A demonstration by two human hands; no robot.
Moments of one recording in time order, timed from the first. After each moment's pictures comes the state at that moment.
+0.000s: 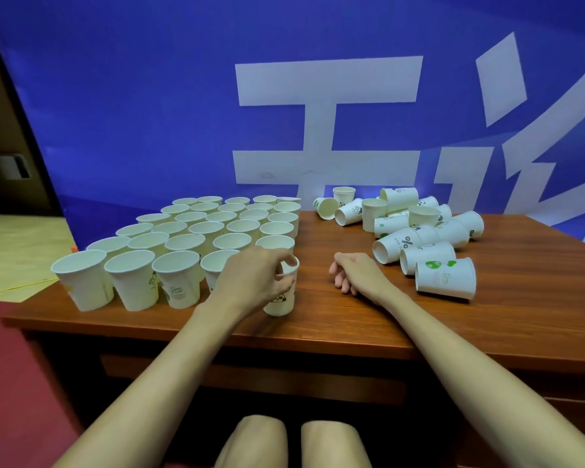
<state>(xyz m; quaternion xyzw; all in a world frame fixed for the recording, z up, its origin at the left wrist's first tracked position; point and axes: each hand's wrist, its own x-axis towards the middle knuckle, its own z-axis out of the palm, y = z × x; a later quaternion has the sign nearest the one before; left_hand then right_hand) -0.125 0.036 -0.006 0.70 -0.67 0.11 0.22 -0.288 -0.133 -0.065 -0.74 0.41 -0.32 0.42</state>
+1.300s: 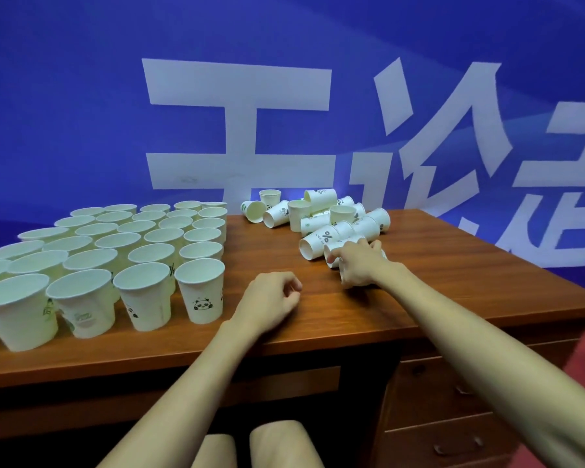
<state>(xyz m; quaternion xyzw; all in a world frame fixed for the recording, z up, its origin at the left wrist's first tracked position) -0.204 -0.037 -0.059 0.61 -0.73 -0.07 0.30 -0.392 -0.133 -0.019 -0.81 0.59 -0.02 0.00</state>
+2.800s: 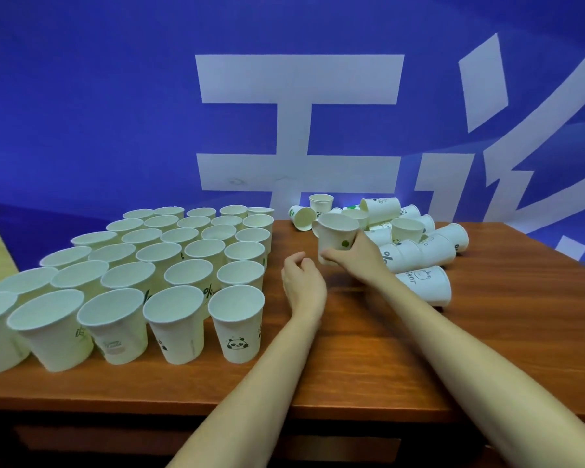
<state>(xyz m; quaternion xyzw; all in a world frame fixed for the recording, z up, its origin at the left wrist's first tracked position) -0.205 -0.132 -0.047 0.64 -0.29 -0.25 0.66 -0.292 -0.198 -0.018 -0.72 0.49 -0.40 0.29</state>
